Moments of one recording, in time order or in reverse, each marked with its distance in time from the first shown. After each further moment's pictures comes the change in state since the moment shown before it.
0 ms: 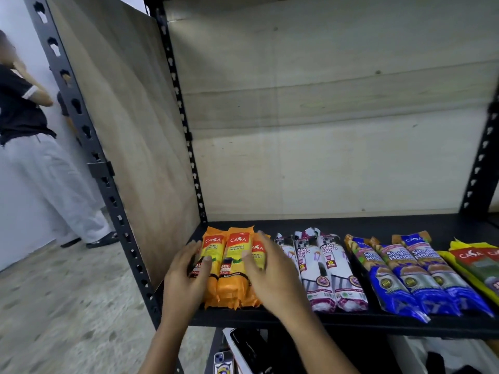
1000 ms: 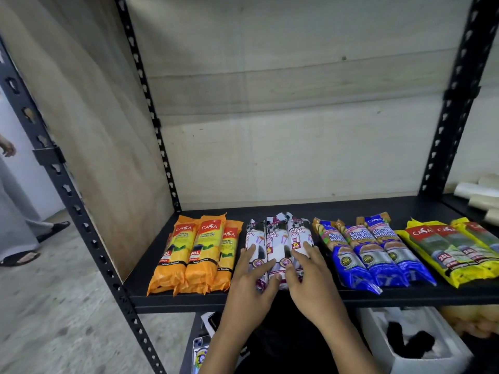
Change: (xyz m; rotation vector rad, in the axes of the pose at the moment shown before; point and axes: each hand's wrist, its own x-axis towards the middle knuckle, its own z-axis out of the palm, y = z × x) left_hand -0.082 0.065 0.130 -0.020 -0.410 0.138; right_hand -0.042 0.100 -0.076 -0.189 0.049 0.182
